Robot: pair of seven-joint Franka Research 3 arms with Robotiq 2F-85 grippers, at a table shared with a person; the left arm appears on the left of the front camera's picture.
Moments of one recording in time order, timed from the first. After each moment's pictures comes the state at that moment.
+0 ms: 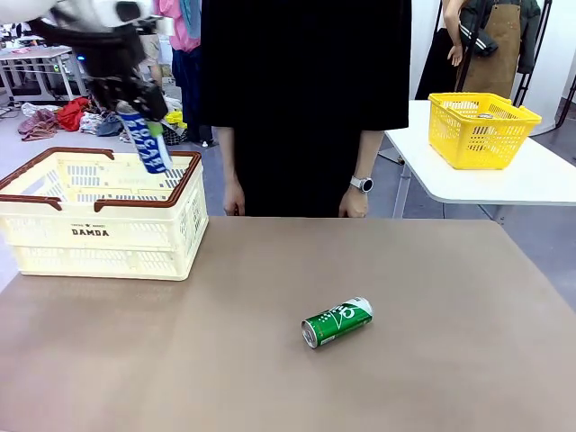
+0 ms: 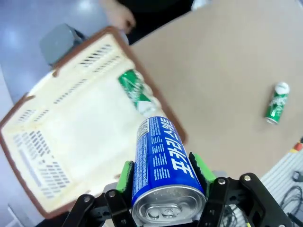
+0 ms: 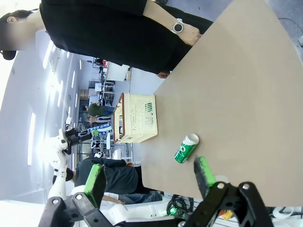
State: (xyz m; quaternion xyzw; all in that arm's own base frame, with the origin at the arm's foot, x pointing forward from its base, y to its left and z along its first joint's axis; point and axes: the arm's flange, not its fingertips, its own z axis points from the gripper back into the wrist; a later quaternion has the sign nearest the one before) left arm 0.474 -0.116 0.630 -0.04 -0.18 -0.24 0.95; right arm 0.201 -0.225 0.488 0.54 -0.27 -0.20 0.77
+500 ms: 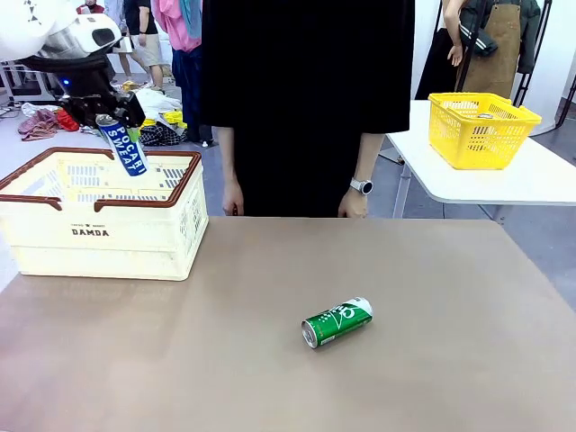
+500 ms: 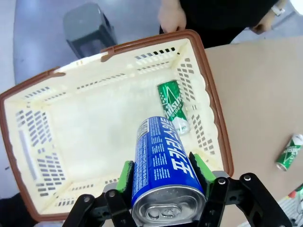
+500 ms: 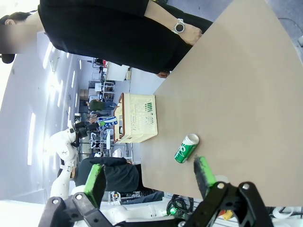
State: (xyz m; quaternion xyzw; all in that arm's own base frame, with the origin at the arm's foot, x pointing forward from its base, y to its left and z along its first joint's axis) left arm 0.525 -0.063 0.589 -0.05 -0.19 -0.10 0.97; right arm 0.201 -0.225 0.488 0.54 -0.27 -0.20 0.77
